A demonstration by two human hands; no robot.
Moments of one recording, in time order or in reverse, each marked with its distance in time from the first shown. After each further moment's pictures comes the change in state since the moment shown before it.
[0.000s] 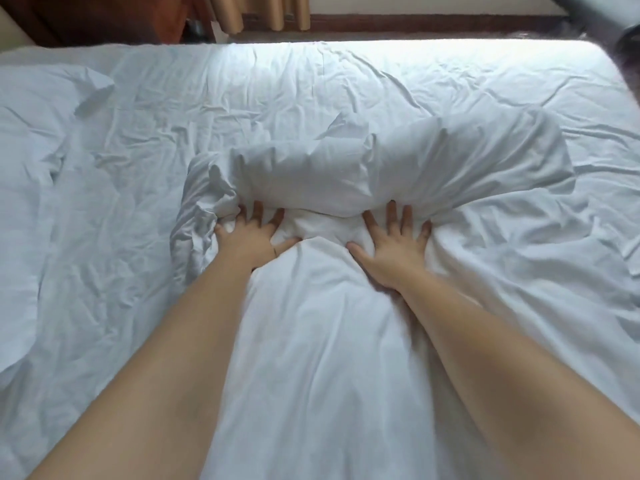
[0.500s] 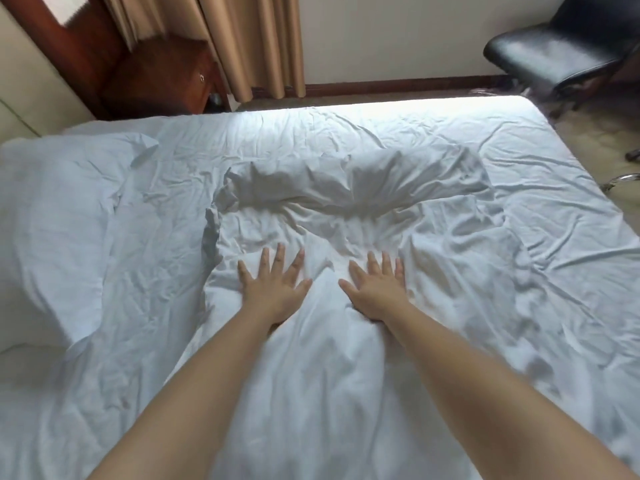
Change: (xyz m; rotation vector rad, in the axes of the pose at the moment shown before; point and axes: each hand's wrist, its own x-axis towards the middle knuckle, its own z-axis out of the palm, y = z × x) left_hand -0.187 0.058 -0.013 -0.019 0.049 0.064; right_hand -0.152 0.006 -0.050 0.080 -0.139 -0.068
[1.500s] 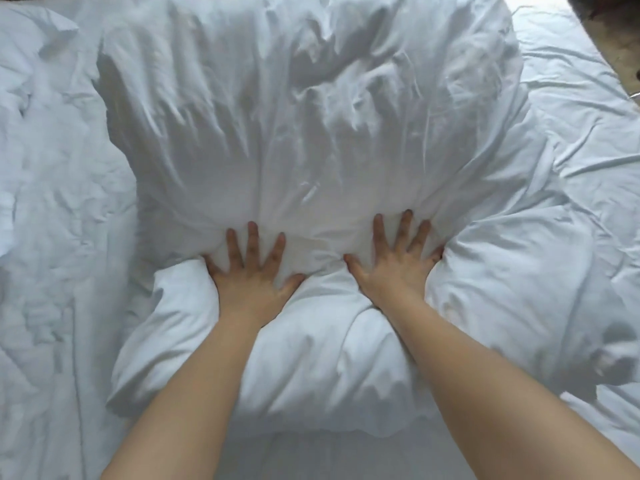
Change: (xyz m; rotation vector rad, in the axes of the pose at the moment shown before) left_hand -0.037 0.018 0.186 0.080 0.168 -0.063; right_hand -0.054 0.062 0.146 -0.043 0.241 0.302
